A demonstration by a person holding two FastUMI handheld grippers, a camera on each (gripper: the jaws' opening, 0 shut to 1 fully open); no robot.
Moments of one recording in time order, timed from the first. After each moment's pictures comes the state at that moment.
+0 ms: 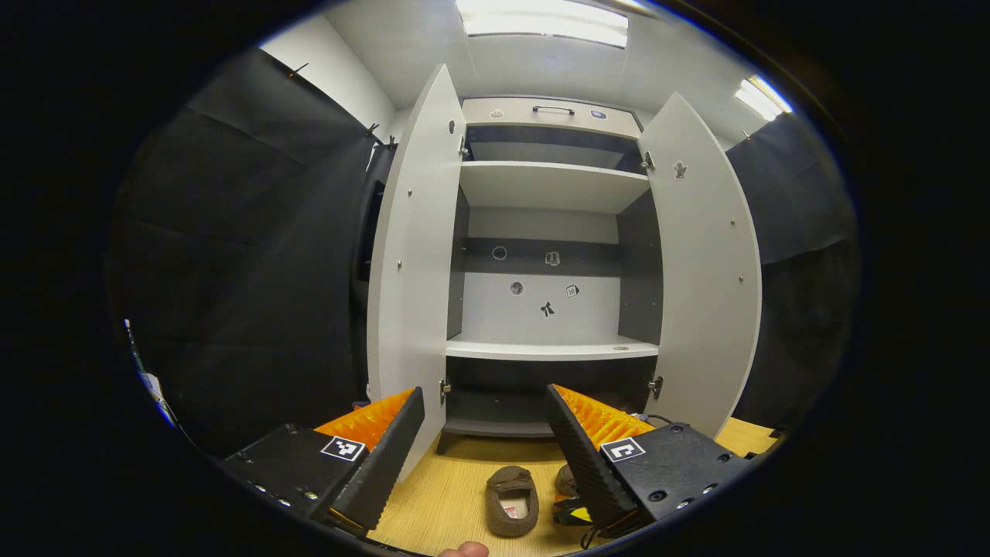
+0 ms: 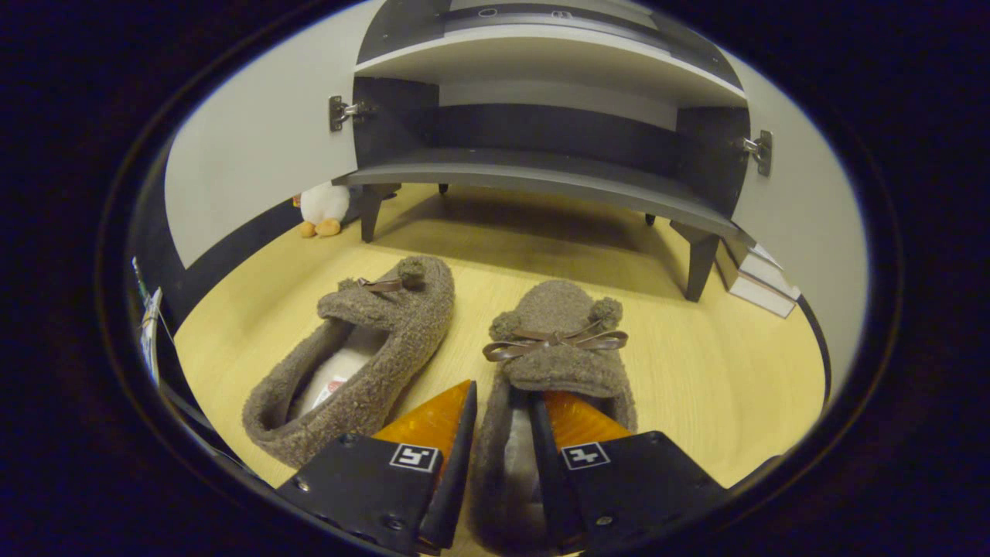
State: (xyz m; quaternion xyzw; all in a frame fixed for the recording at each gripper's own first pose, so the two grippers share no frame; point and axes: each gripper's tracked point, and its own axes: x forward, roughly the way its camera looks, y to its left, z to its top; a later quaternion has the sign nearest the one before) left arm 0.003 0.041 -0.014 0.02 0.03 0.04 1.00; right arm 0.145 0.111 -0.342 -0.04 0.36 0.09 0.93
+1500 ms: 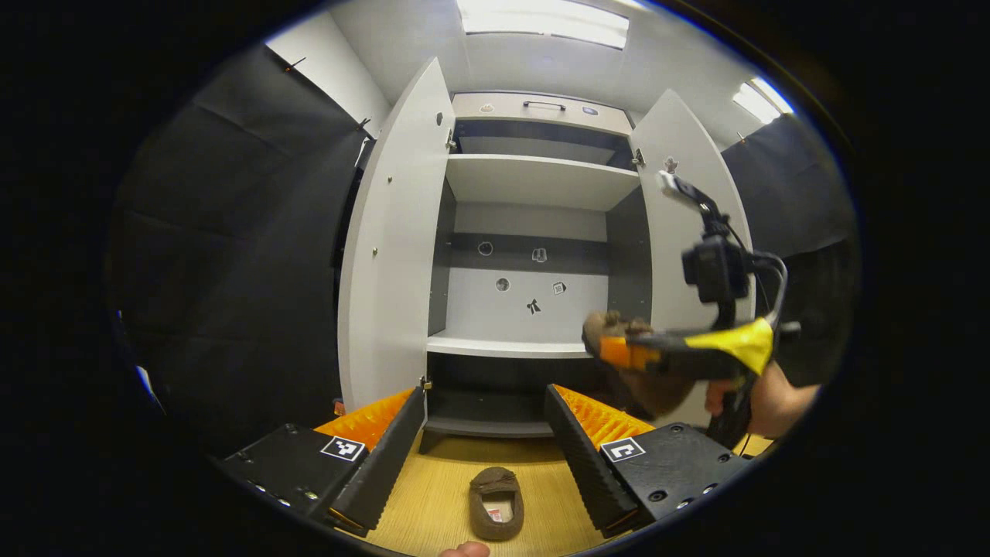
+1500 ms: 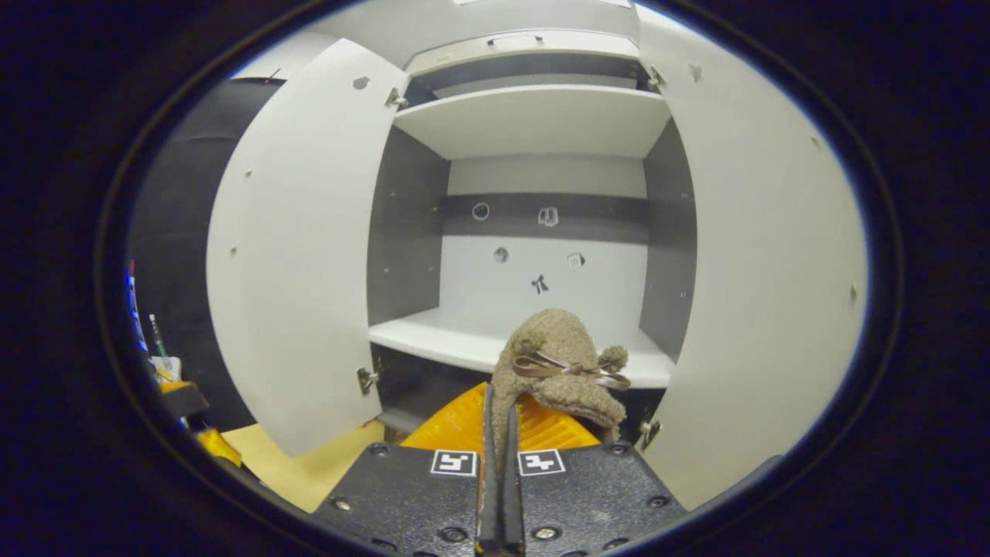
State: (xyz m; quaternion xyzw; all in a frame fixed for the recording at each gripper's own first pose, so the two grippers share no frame) left arm 0.016 0.021 -0.029 0.01 0.03 0.01 1.00; right arm 0.223 0.082 0.029 -0.03 0.06 0.10 0.99
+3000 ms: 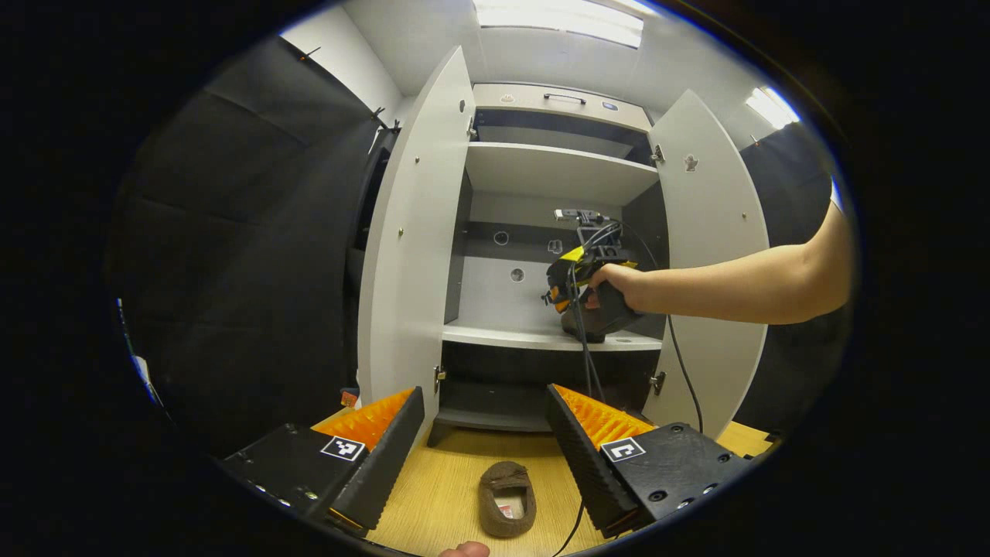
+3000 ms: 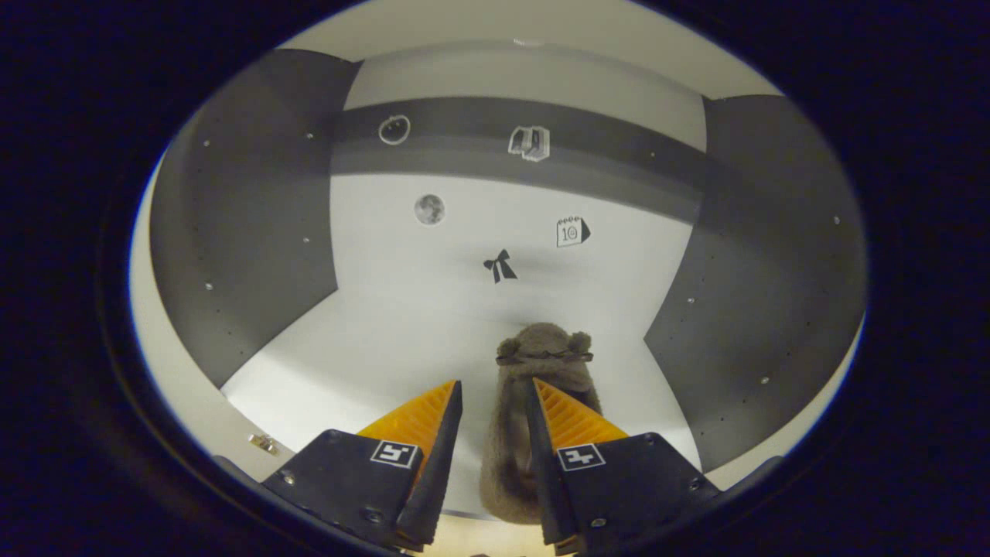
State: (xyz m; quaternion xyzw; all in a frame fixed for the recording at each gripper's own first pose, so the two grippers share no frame) left arm 0.020 0.045 -0.041 0.00 0.04 0.02 1.00; right arm 0.426 0.089 0.036 -0.05 0.23 0.01 0.97
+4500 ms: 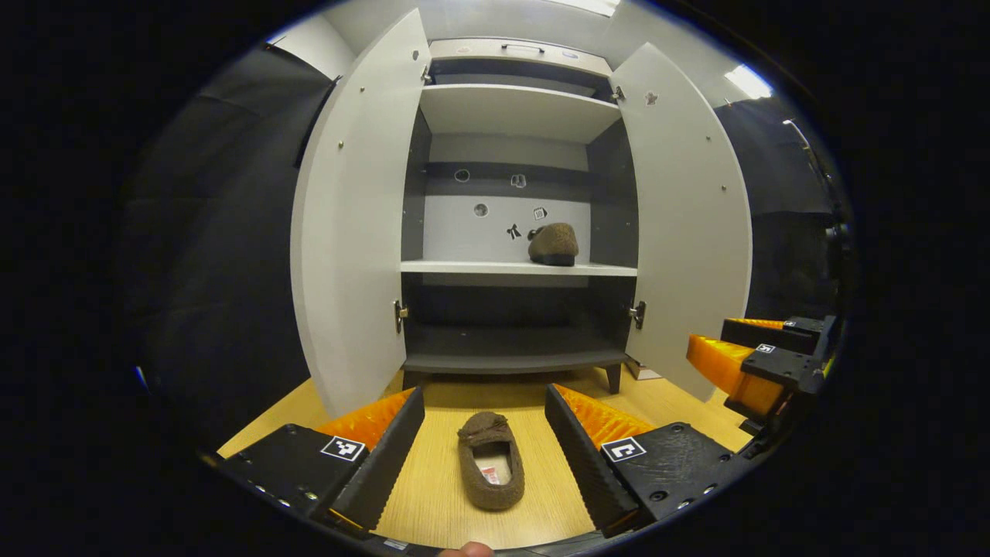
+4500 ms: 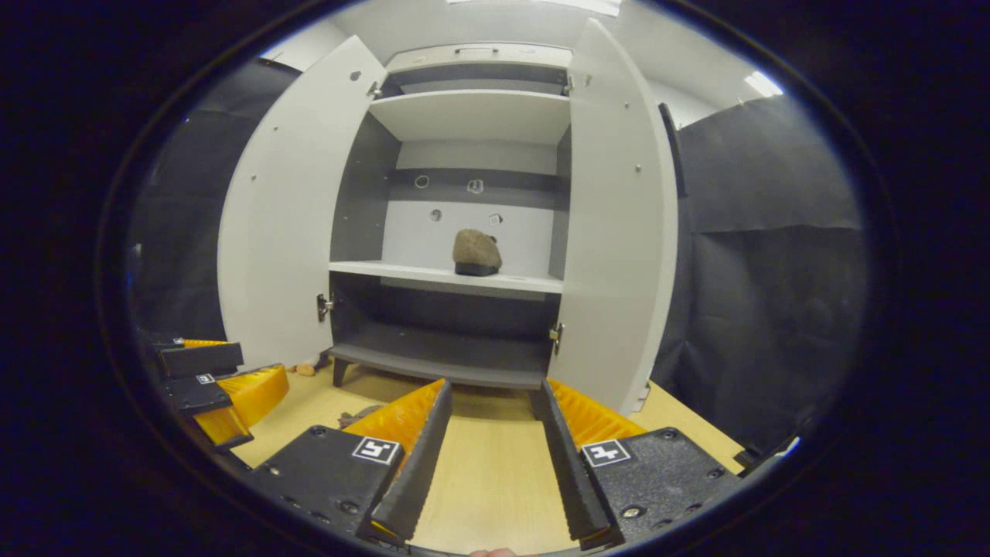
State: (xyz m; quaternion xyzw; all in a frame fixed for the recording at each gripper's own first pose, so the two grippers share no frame) left arm 0.023 0.016 -0.143 0.02 0.16 -0.03 0.99; right arm 0.045 -0.002 -0.101 -0.01 0.08 -0.04 1.00
